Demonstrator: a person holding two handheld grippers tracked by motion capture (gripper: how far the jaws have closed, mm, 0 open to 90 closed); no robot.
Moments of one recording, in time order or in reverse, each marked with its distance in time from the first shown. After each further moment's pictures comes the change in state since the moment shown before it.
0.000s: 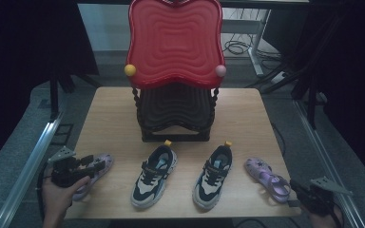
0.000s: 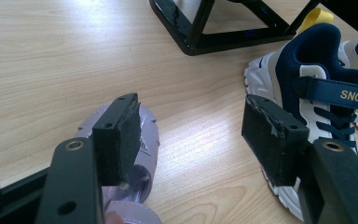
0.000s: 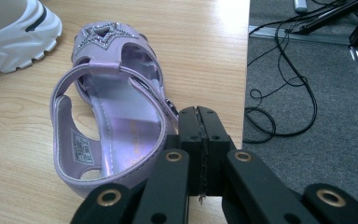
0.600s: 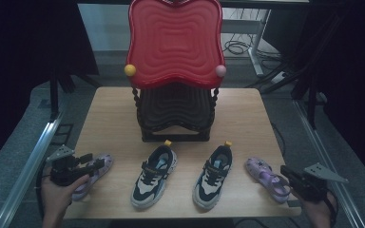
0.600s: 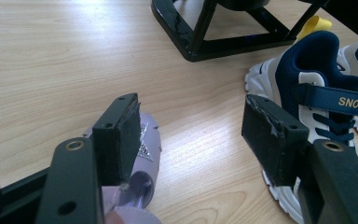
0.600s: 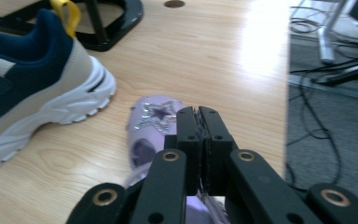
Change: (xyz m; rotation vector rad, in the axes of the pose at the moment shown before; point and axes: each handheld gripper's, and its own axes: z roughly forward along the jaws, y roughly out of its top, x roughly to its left) left arm -0.001 0.004 -0.004 -0.012 0.012 0.002; right arm 0.022 0.044 0.004 -0.127 0.113 -0.099
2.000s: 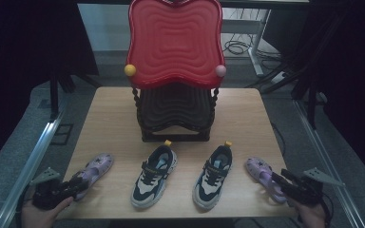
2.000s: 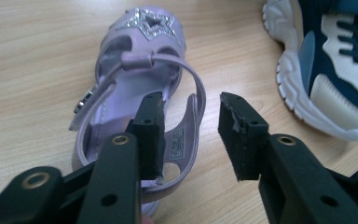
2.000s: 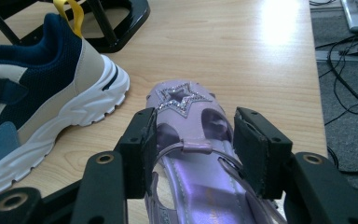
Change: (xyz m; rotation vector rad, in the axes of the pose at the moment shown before) left arm 0.017 -0.058 -0.031 0.121 0.008 -0.012; right arm 0.002 -0.020 0.008 0.005 0.058 0.164
